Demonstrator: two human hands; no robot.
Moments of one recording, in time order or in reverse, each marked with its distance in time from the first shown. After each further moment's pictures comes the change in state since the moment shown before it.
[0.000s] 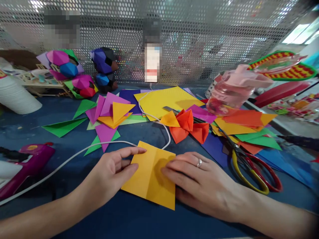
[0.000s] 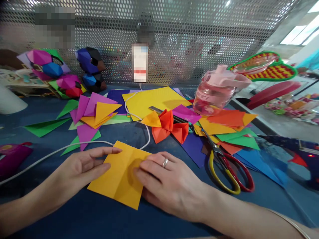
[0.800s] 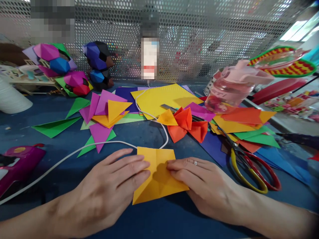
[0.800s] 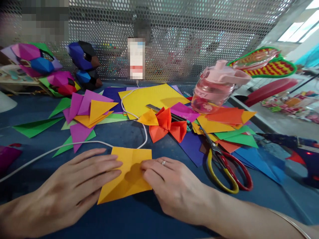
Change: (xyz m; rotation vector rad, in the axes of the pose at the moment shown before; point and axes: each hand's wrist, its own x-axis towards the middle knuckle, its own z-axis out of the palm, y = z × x) left_hand -0.006 -0.006 -0.009 1.204 -0.020 1.104; right_hand -0.011 0.001 0.002 0.147 -0.009 0.085
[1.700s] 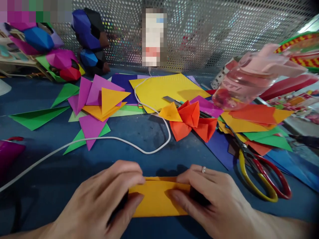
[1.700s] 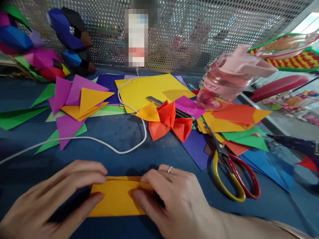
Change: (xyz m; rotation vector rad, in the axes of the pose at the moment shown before) left_hand -0.006 0.026 0.015 -0.129 0.171 -0.426; right_hand 0.002 -0.018 0.003 0.308 -0.004 0.441
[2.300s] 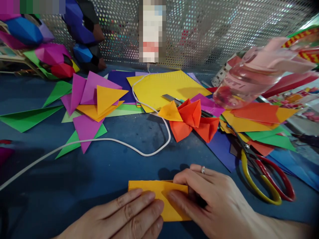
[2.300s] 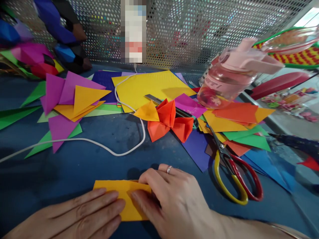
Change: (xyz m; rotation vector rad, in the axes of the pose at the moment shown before) left_hand -0.014 -0.005 0.023 0.185 -0.006 0.527; right_hand 0.001 0.007 0.006 -0.091 -0.015 0.041
